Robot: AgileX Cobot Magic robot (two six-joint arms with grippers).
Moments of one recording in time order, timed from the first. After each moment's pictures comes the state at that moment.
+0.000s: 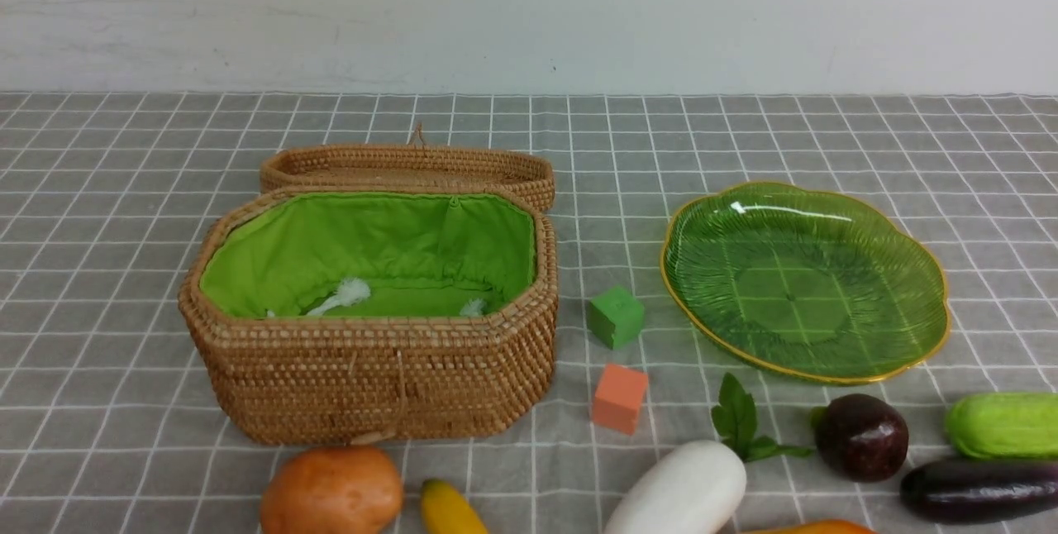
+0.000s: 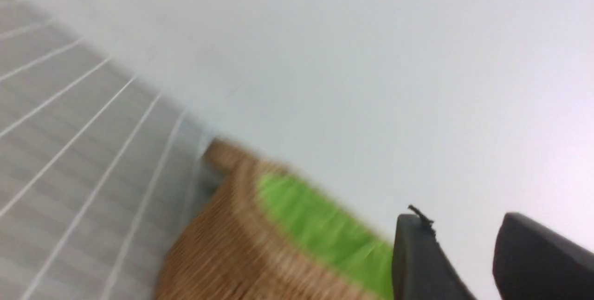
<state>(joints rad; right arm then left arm) -0.09 -0.01 0.02 0.08 0.40 -0.26 -0.09 -0.01 0.03 0.02 -0.20 -0.72</state>
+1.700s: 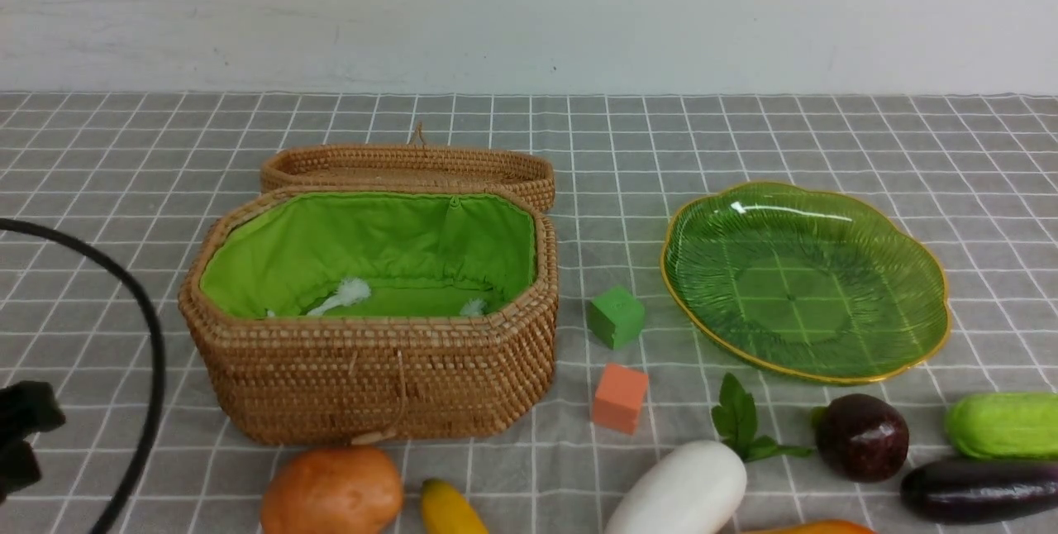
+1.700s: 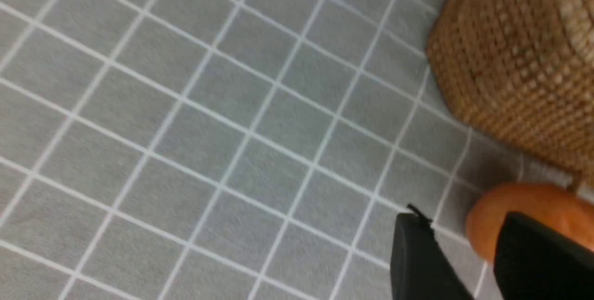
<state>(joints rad) -0.09 -0.01 0.02 0.08 0.40 -0.26 -0.12 0.84 -0.66 0.10 0.84 -0.64</state>
